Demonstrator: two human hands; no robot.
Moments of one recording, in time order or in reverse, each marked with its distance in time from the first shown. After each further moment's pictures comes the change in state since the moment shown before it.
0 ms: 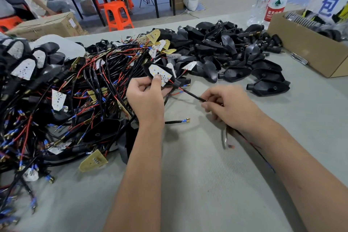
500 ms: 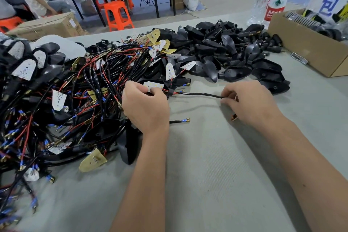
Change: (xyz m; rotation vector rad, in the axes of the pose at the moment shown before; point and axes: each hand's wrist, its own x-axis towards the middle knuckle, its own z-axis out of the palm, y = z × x) left_hand -0.015 0.004 -0.011 0.735 0.263 0.308; right_hand -0.004 0.011 -0.028 -0.563 0.195 0.068
